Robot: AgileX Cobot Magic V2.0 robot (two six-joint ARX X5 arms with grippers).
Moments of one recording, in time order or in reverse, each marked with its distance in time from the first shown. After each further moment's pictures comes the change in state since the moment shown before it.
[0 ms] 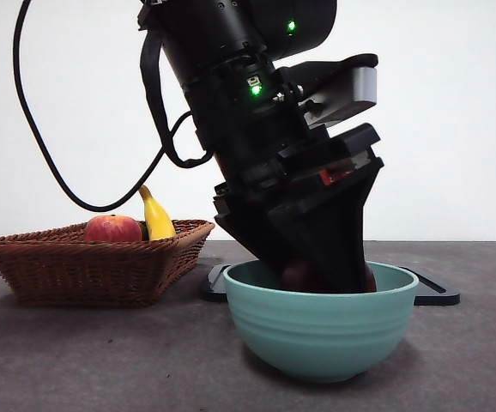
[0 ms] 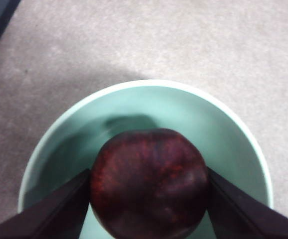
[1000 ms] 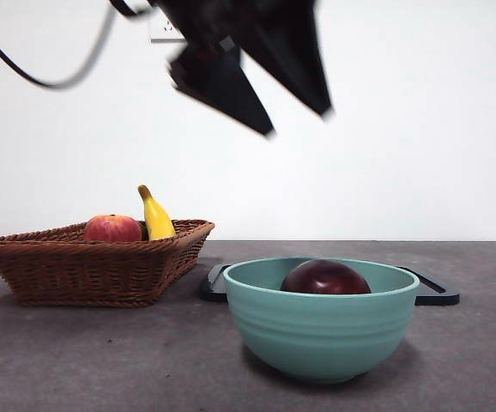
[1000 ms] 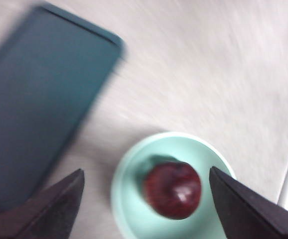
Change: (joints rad) left arm 0.091 -0.325 0.000 -0.027 0.000 -0.034; right arm 0.000 0.000 0.000 0.000 0.000 0.000
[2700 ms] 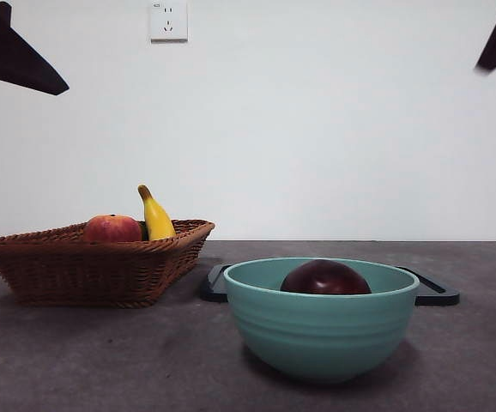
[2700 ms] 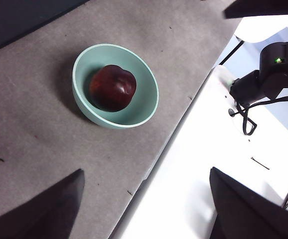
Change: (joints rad) left arm 0.410 -0.461 -0.289 -0.331 0.561 -0.037; right arm 0.079 0.088 -0.262 0.292 0.012 0.170
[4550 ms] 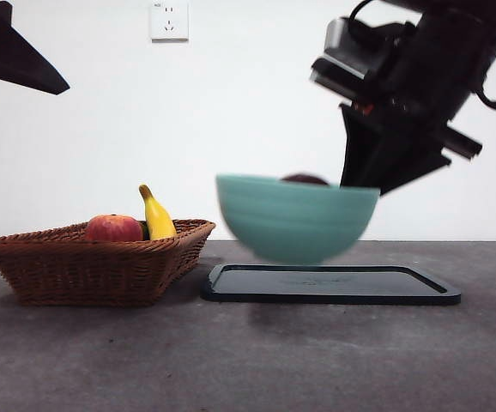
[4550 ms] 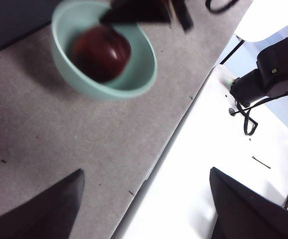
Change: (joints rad) left arm 0.000 0.000 0.000 0.001 0.000 0.012; right arm 0.312 0.508 0.143 0.400 0.384 0.148
